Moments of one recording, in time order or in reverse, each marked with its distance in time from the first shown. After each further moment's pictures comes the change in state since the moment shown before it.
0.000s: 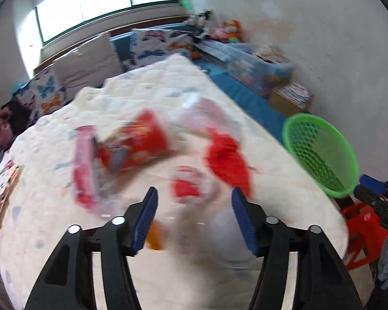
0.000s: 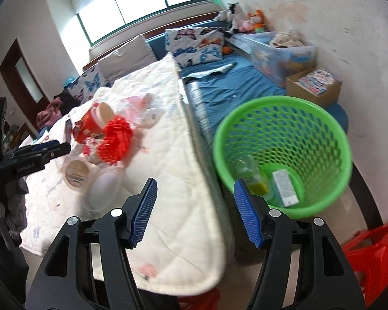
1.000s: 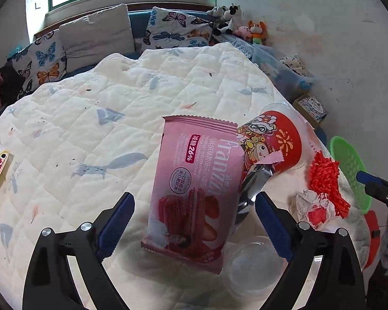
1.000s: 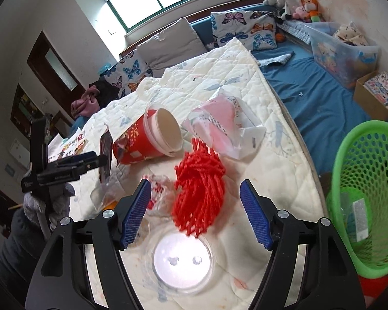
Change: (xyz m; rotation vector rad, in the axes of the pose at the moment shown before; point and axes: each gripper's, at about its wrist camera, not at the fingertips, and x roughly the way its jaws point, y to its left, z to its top) left arm 0.087 0.167 0.020 -0.113 0.065 -0.141; right arm 0.110 0.104 0.073 -0.033 0.095 0.237
